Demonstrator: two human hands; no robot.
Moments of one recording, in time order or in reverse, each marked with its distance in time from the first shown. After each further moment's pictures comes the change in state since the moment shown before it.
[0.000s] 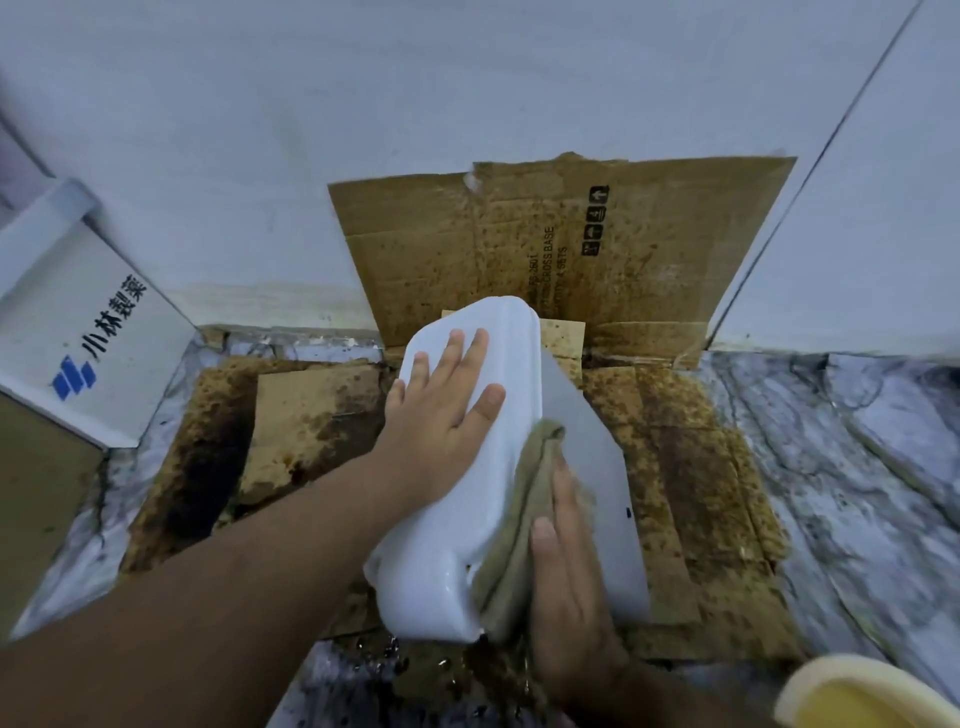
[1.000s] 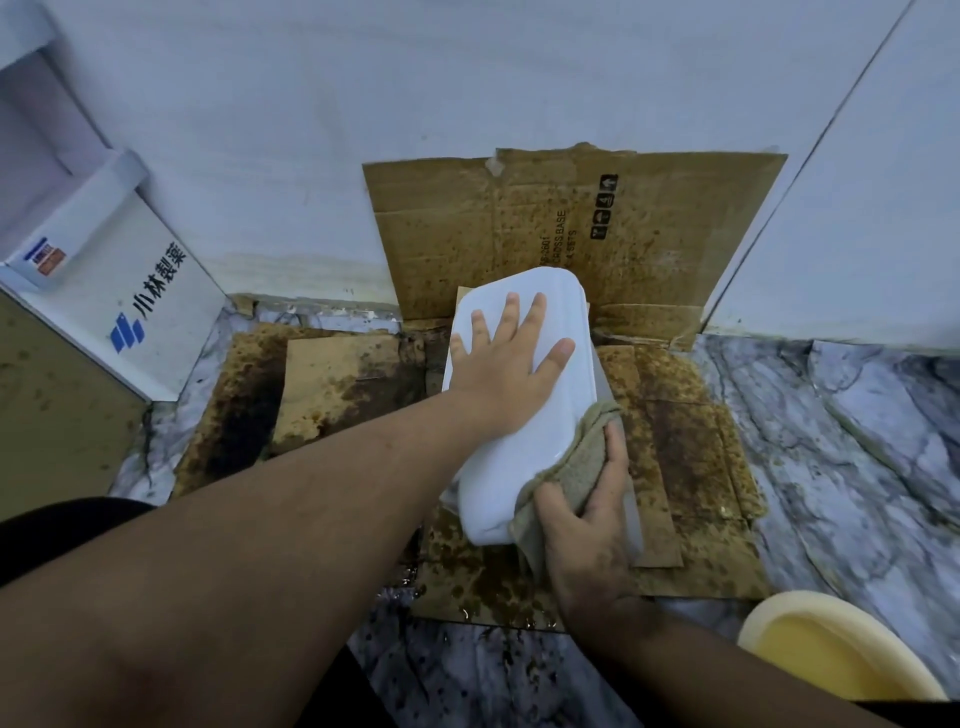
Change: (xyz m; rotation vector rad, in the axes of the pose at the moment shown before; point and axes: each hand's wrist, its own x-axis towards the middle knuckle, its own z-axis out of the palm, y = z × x) left_hand 0.001 0.045 0.012 0.143 -0.013 -0.019; right_hand -0.026 -0.026 -0.009 0.246 0.104 0.371
